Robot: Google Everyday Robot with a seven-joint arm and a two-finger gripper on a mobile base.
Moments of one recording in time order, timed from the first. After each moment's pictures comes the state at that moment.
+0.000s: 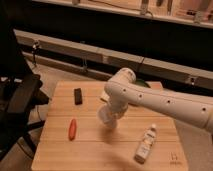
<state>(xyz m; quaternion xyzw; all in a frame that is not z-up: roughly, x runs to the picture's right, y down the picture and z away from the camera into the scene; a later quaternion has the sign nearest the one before) 0.066 0.136 0.732 -0.24 -0.20 -0.58 0.75</state>
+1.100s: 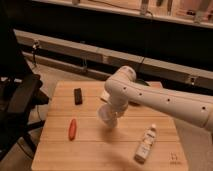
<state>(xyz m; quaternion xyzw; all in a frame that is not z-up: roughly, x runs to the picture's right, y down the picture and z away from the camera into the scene) 0.066 0.129 0.731 -0.24 -0.20 -0.58 0.75</state>
